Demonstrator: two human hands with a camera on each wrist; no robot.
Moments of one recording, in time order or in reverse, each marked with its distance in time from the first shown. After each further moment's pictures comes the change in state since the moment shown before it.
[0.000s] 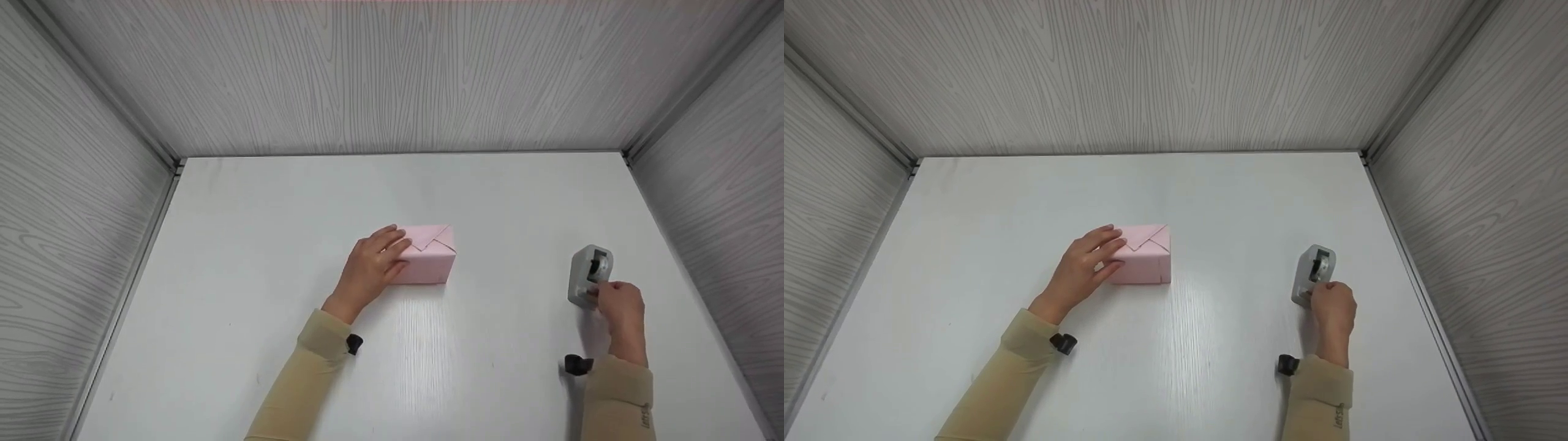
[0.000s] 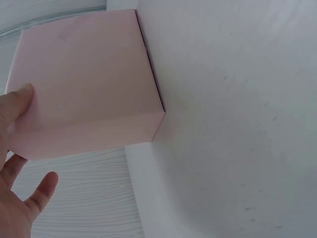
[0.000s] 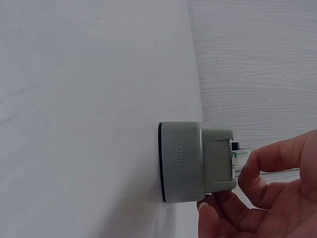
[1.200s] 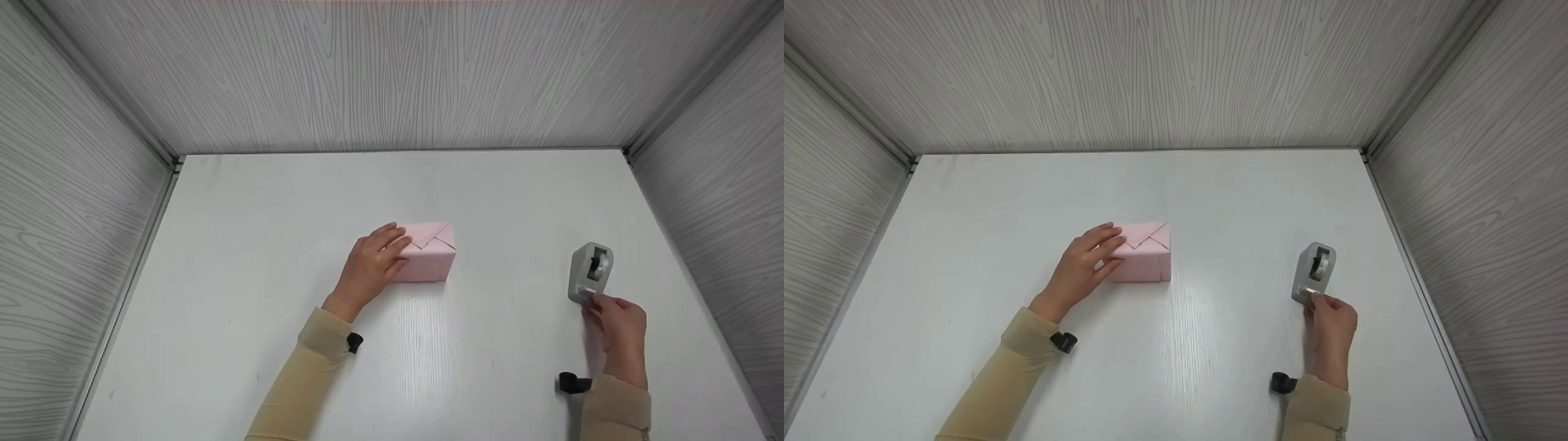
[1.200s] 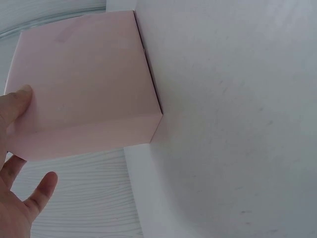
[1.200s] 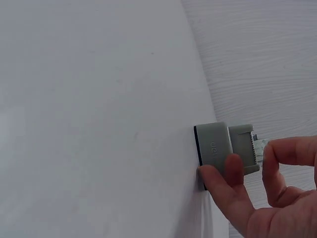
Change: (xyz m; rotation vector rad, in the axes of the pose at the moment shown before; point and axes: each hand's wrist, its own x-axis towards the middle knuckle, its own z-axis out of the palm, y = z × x) left_hand -0.002 0.000 0.001 -0.009 -0.003 -0.014; right_hand -0.012 0.021 0.020 0.537 0.037 0.182
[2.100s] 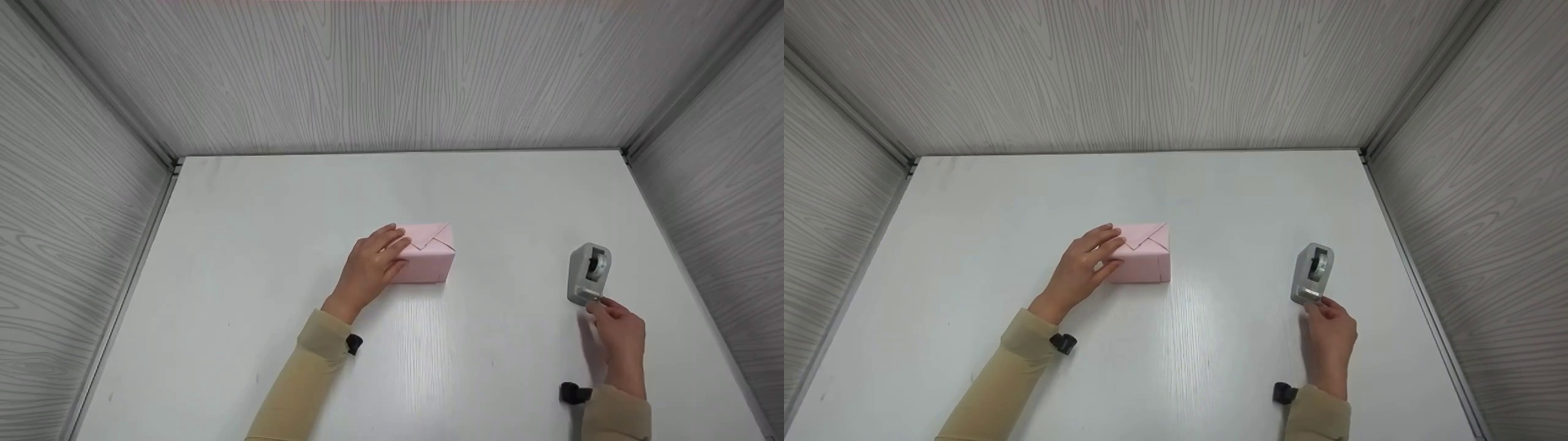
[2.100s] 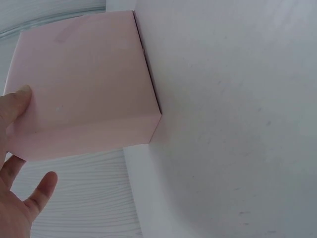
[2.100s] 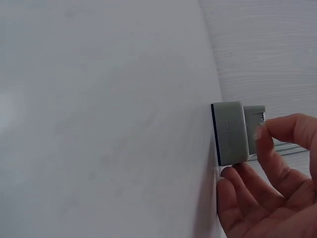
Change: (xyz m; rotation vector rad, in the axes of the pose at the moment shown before) left_hand 0.000 0.000 0.000 -0.007 0.000 0.000; right_hand -0.004 0.017 -0.008 -0.355 0.043 -0.193
